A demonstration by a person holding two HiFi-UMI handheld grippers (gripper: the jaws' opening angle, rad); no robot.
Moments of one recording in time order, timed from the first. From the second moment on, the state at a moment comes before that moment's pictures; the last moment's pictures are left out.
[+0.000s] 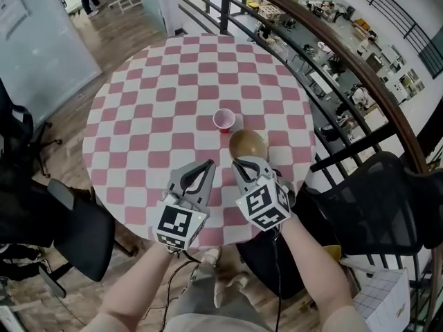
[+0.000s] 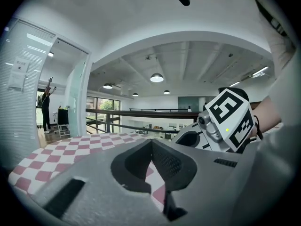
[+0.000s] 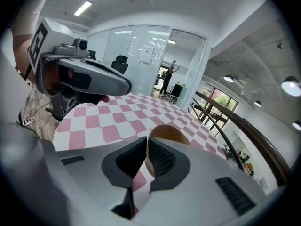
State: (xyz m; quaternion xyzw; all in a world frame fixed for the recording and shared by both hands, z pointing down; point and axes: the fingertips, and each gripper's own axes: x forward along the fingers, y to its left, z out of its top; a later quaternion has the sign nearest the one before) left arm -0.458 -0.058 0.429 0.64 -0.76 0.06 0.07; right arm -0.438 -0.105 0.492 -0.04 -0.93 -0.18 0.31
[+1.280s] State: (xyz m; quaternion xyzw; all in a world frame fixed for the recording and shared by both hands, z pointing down) left arm -0.479 -0.036 0.555 0.61 -0.76 0.07 0.21; right arm -0.476 -0.062 0.619 -0.08 -0.90 -0.15 0.41
